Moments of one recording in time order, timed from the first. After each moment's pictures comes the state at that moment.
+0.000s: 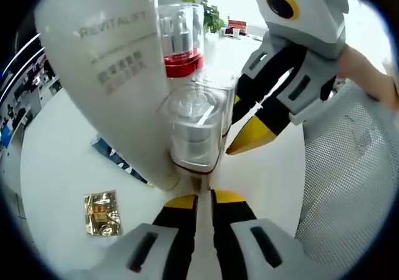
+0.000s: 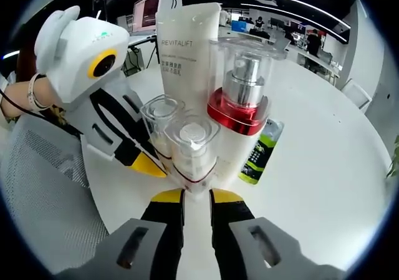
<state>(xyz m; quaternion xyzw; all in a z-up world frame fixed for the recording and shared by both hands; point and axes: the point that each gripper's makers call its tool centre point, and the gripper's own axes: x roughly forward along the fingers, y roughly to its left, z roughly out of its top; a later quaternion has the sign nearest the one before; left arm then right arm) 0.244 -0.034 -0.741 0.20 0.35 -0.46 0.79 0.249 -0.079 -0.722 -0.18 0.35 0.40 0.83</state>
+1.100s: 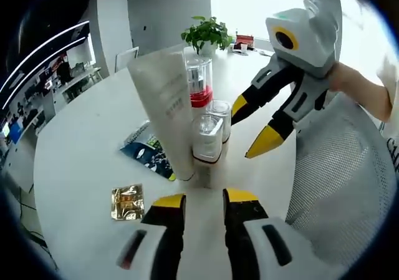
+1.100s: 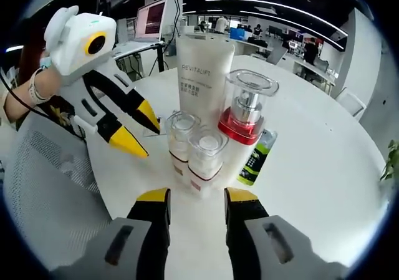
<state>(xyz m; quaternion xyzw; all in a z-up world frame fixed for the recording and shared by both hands) 0.232 0.001 -0.690 0.18 0.31 -0.44 0.83 0.234 -0.079 -0.694 -0.19 0.32 0.39 0.84</state>
